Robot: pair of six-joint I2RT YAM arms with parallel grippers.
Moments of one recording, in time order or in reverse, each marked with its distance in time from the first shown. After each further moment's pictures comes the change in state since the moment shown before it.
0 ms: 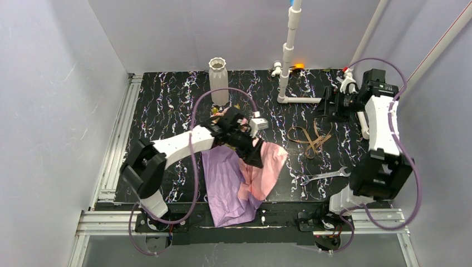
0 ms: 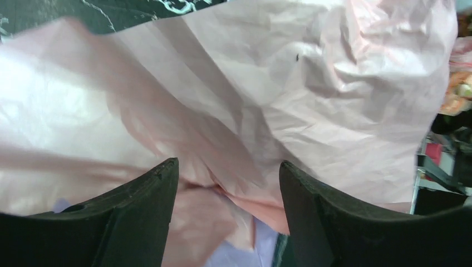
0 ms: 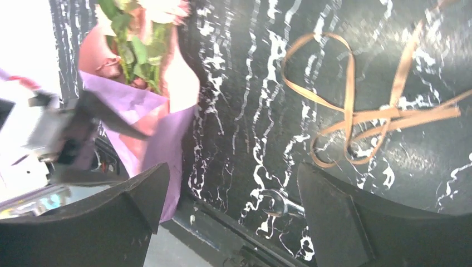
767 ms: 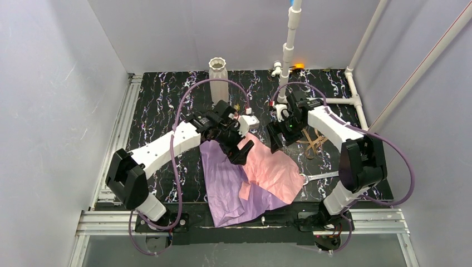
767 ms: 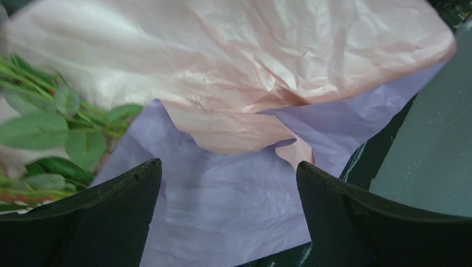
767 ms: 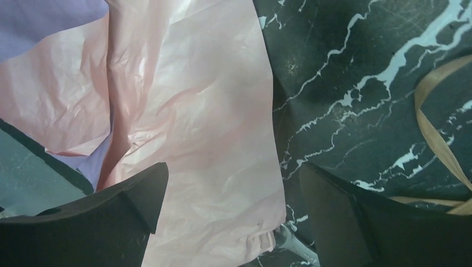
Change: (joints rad) left arm 0.010 -0.093 0.180 -0.398 -0.276 0.320; right arm 0.587 0.048 -0.277 0.232 0.301 -0.040
